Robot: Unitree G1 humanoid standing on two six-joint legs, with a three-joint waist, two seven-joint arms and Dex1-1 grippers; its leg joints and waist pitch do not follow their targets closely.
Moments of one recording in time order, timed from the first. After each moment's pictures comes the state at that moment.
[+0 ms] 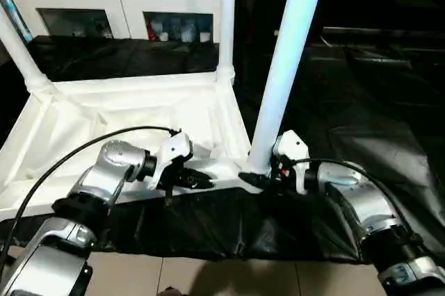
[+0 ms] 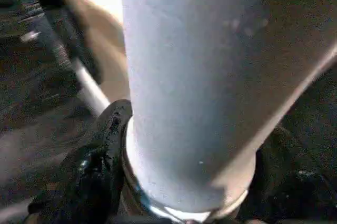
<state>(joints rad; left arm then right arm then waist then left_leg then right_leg) -0.66 0.38 -0.31 0.75 -0.05 0.08 -1.21 -0.40 -0.23 0.18 0.45 0.11 0.11 0.69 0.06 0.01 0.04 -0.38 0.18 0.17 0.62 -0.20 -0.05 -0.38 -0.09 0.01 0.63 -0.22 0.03</state>
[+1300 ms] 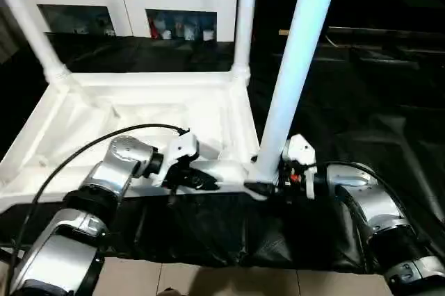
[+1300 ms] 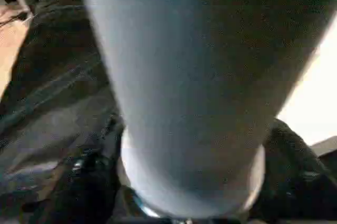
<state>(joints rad) -0.68 0.39 -0.29 0.83 -0.03 -0.06 -1.48 -0.43 -0.38 0.25 0.47 0.16 0.06 1.17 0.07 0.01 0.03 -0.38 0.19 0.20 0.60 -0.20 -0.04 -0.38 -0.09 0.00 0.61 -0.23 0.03</state>
